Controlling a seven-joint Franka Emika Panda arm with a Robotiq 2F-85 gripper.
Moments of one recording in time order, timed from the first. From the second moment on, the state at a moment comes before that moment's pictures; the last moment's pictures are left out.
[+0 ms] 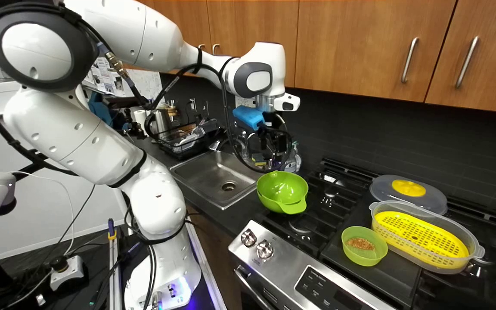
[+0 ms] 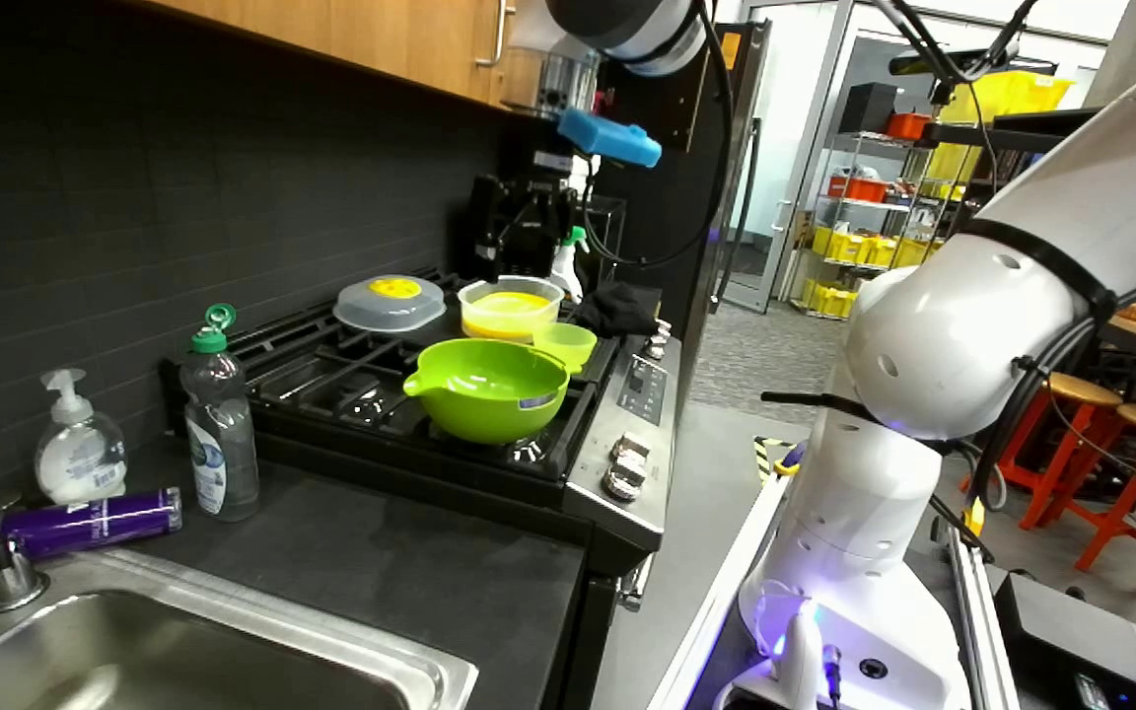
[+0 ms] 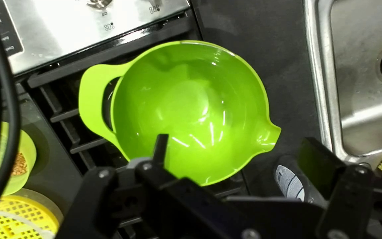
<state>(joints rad) 0.05 -0.56 0.07 -2.54 0.08 2.04 0.11</state>
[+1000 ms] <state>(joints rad) -0.01 -0.56 0.00 -2.51 0.08 2.04 0.11</state>
